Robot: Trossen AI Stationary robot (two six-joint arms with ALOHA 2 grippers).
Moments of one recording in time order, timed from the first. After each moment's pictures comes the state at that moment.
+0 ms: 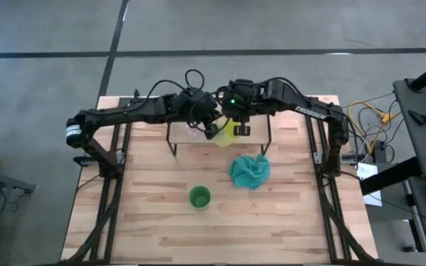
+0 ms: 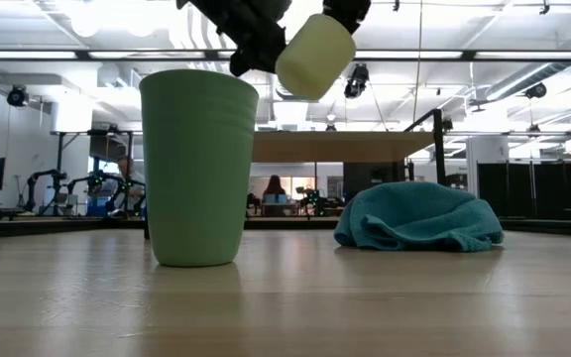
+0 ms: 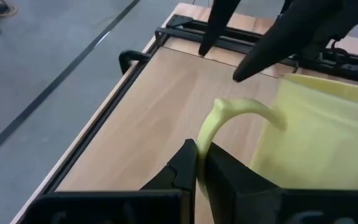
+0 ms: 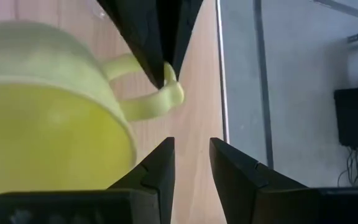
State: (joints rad) left arm 0.27 1.57 1.45 -0.43 -0.11 -0.06; right arm -0.19 1.88 2.16 -1.35 0.32 -0.31
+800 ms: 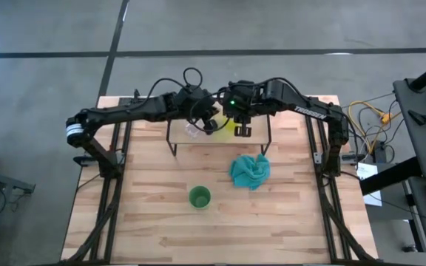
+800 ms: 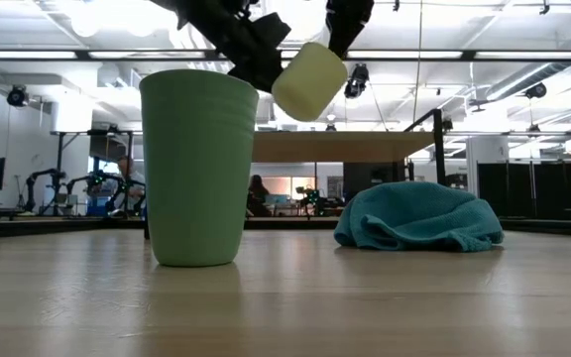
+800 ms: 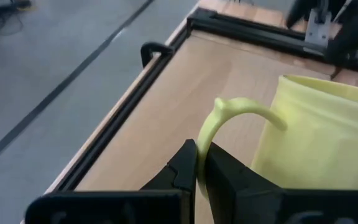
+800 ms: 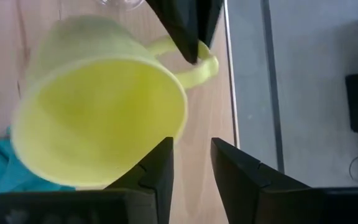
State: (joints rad) left arm 0.33 1.57 1.37 -0.34 -0.12 -0.05; right arm -0.19 1.88 2.15 -1.39 0.32 -0.26
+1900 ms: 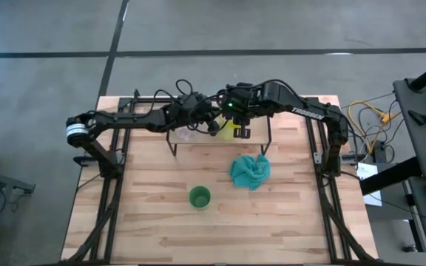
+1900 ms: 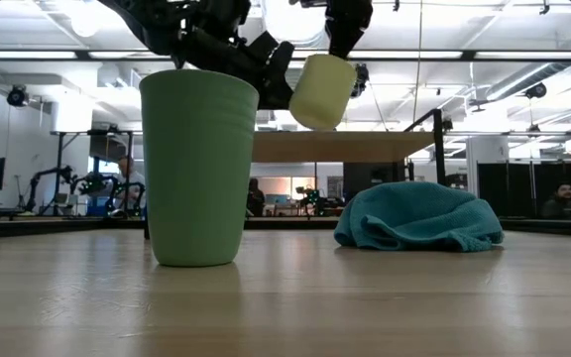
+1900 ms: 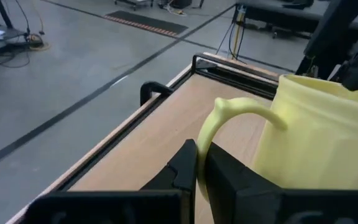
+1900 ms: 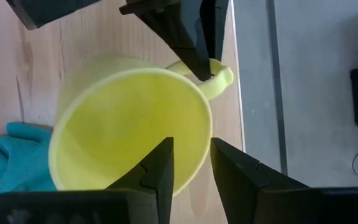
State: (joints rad) left arm 0.33 1.57 1.08 0.22 -0.13 -0.13; right arm -0.19 1.88 2.11 -1.38 0.31 -0.24
